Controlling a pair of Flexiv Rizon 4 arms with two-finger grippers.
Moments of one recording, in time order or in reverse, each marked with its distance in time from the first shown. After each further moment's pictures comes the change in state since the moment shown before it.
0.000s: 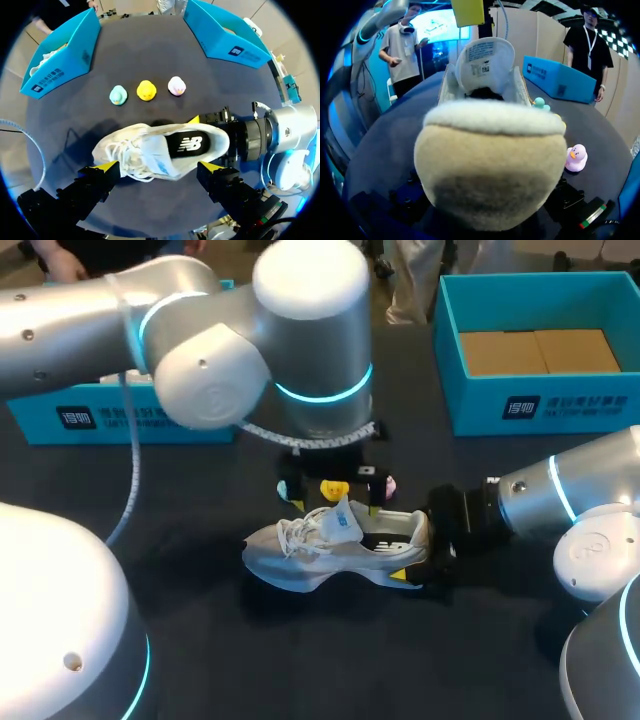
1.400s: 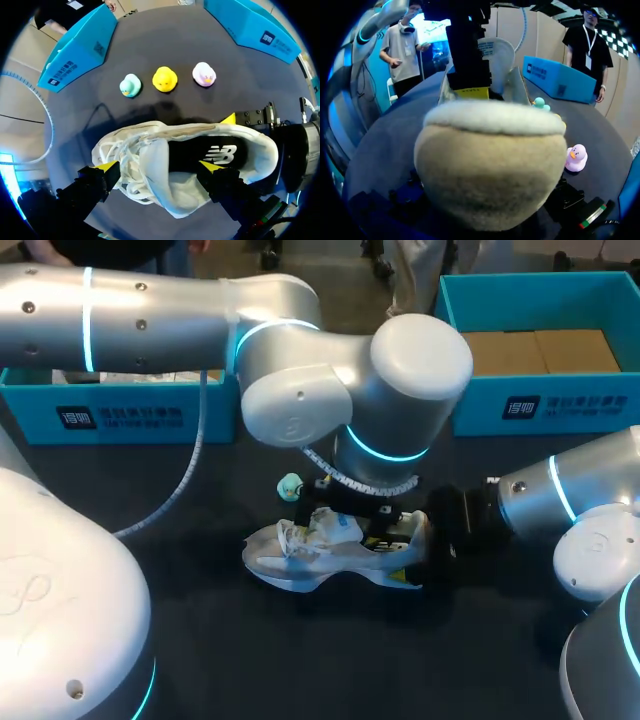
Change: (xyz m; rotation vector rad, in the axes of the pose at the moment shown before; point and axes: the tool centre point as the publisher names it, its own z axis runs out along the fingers) left arm -0.012 0.005 0.063 0.012 -0.285 -0.071; right arm 0.000 0.000 0.000 0.000 0.000 0.000
